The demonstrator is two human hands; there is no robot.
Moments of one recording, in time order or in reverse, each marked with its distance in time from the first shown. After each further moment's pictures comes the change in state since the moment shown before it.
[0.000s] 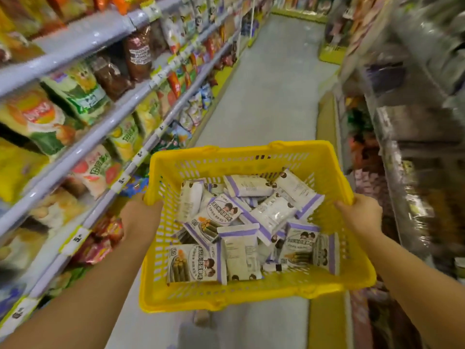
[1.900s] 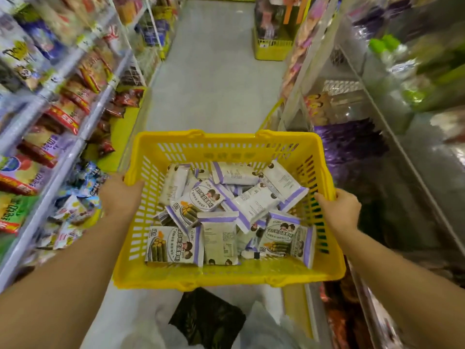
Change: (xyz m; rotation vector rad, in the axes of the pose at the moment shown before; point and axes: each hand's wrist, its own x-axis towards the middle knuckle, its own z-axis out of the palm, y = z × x) left_hand 0.553 0.661 0.543 0.093 -0.097 0.209; right_hand 0.880 -0.021 0.048 0.201 0.150 0.298
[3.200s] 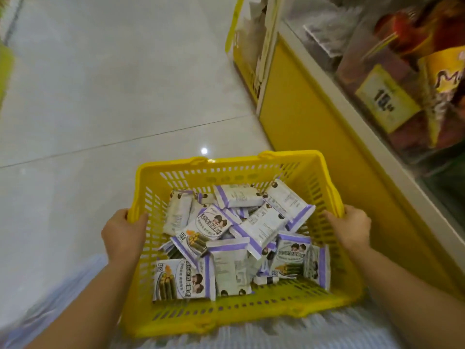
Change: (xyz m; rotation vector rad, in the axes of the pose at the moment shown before) left_hand 0.189 -0.239 0.584 0.072 -0.219 0.157; right_hand 0.183 0.371 0.461 -0.167 0.079 0.291
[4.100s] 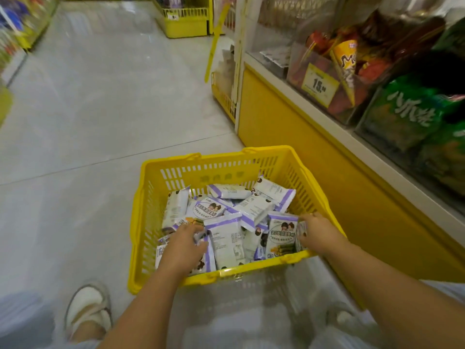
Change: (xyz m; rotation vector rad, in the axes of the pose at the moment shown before) left_hand -0.127 -0.011 0.034 -0.004 -0.561 0.407; right_hand -0.107 0.023 -0.004 -0.508 -0.325 -0.196
